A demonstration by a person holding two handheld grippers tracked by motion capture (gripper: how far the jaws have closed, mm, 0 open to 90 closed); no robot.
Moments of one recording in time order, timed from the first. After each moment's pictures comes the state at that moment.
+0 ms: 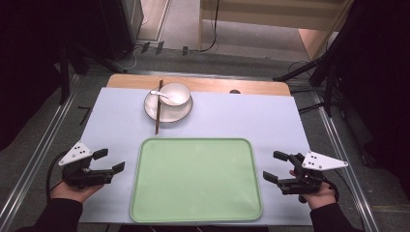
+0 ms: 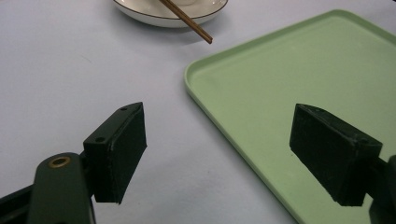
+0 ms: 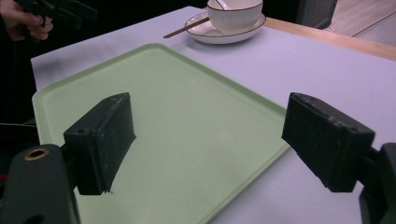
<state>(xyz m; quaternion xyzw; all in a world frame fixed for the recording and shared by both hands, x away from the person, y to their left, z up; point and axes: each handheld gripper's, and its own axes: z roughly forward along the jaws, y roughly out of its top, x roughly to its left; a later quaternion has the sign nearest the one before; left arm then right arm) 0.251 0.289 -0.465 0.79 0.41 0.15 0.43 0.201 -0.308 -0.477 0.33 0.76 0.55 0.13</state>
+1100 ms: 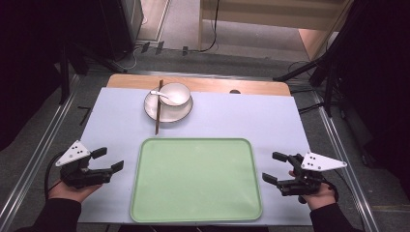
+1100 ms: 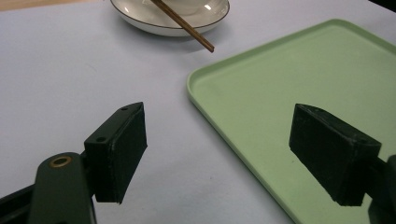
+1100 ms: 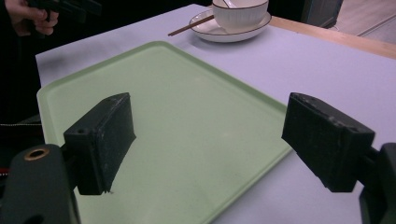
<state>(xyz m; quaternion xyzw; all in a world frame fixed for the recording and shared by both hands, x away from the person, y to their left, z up) 0.250 0.292 -0.463 0.78 0.41 0.16 0.44 0.201 -0.306 -0.477 0.32 0.76 0.54 0.13</state>
